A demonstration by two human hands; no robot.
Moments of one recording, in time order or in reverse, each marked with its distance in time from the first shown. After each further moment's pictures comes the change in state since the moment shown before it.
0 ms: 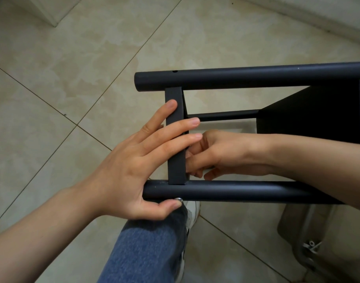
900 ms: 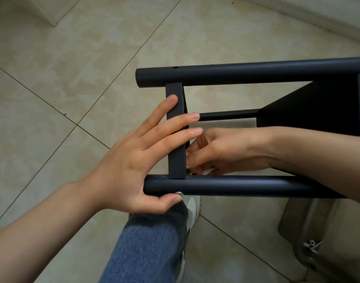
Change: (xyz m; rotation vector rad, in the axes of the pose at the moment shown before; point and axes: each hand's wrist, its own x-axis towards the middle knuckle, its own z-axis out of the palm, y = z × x) left_hand 0.004 -0.005 -0.001 -0.016 0.017 0.006; right_hand 0.004 -0.001 -0.007 0.076 -0.093 0.006
